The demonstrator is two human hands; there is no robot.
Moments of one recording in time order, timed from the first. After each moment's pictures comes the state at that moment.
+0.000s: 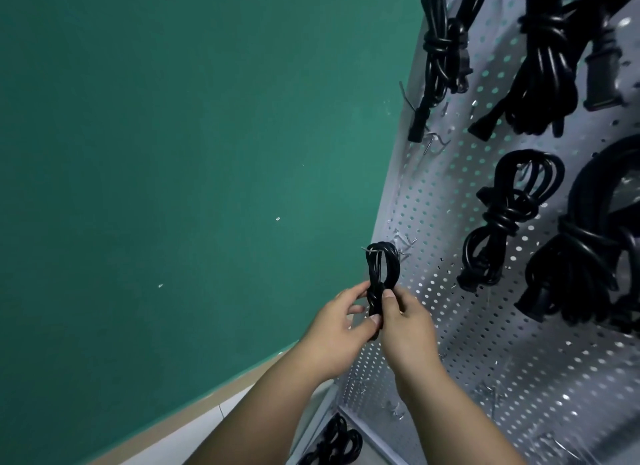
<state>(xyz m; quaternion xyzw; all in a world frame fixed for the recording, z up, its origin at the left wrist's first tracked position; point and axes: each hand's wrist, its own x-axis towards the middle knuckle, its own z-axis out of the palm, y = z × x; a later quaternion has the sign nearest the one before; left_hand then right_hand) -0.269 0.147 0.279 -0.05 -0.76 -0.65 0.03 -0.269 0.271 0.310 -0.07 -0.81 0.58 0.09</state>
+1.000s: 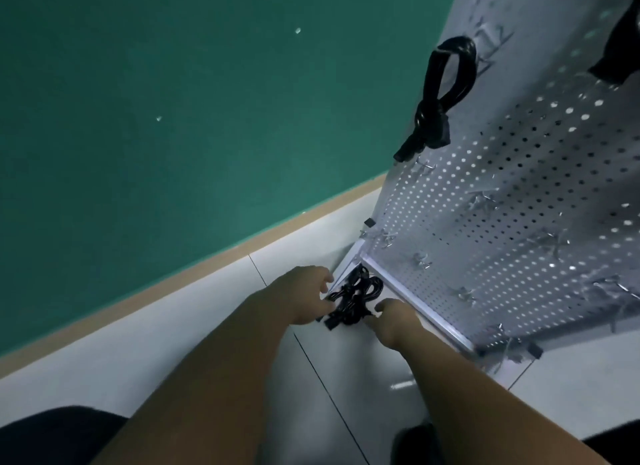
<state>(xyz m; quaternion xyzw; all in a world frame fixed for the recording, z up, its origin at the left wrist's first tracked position) -0.181 0.072 0.119 -0.01 -0.93 -0.29 -0.24 -0.200 0.291 0.072 -0.04 -0.93 0.19 -0.32</state>
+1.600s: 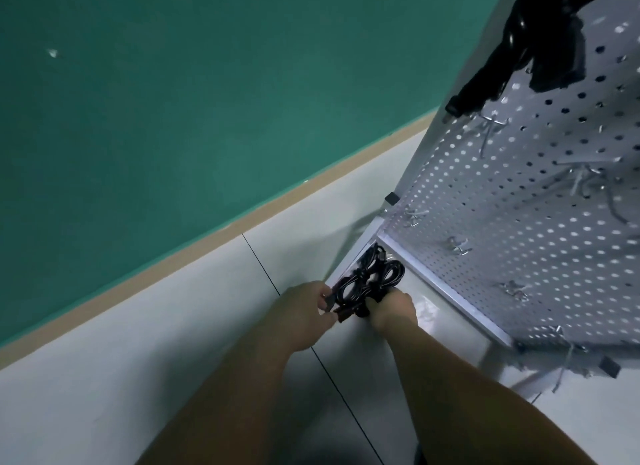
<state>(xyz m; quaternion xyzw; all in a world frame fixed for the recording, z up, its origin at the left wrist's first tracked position) -0.192 0.063 0.014 0.09 -0.88 -0.36 -0.29 -0.254 0.270 -0.103 -0.21 -0.90 0.24 -0.30</state>
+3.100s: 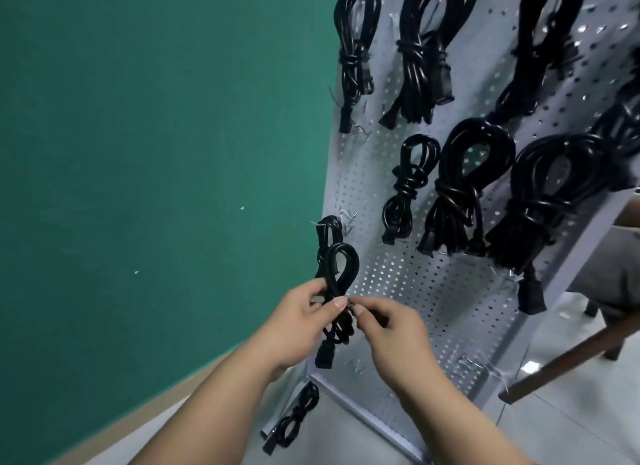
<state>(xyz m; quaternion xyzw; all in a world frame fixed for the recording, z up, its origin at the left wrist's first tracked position) -0.176 0.165 0.310 -0.11 -0.71 -0.69 -0.03 -0.145 0.340 0.332 0.02 -0.81 0.58 0.07</state>
